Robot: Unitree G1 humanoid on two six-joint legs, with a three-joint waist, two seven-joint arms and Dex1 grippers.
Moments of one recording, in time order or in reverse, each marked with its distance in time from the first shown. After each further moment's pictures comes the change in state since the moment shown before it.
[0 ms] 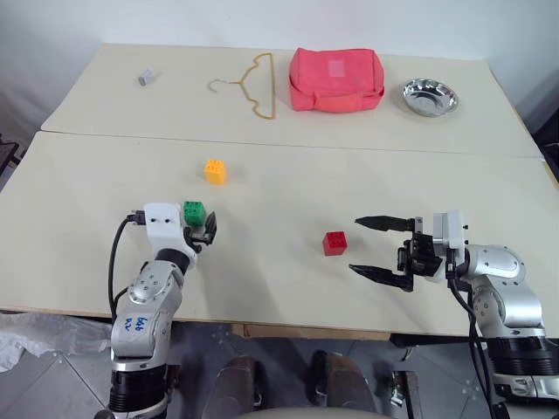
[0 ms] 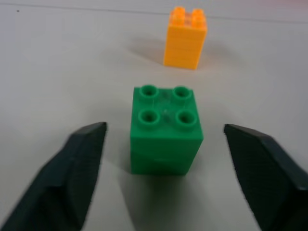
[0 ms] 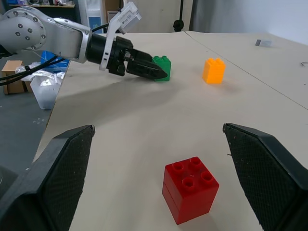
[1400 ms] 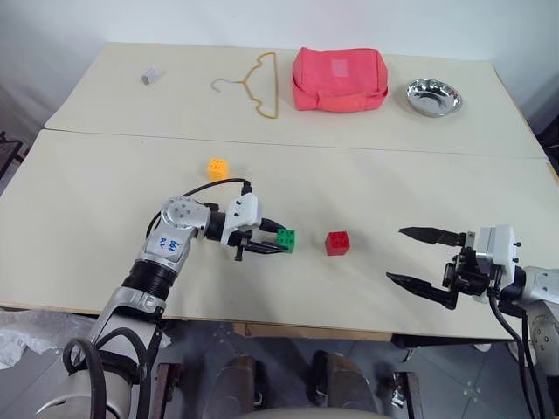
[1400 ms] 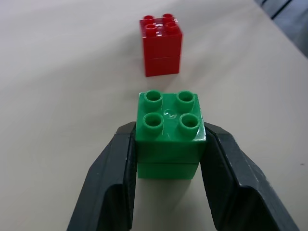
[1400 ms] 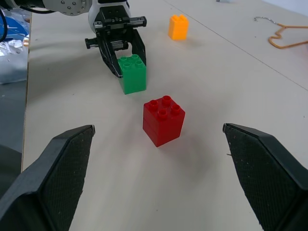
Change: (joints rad) left arm -0.610 0.221 -0.386 0.901 0.033 -0.689 -1.307; right arm 0.253 -0.164 -0.177 -0.158 0.041 0.063 -0.106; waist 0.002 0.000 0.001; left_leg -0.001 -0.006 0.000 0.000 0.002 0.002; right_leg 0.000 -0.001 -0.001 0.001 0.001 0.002
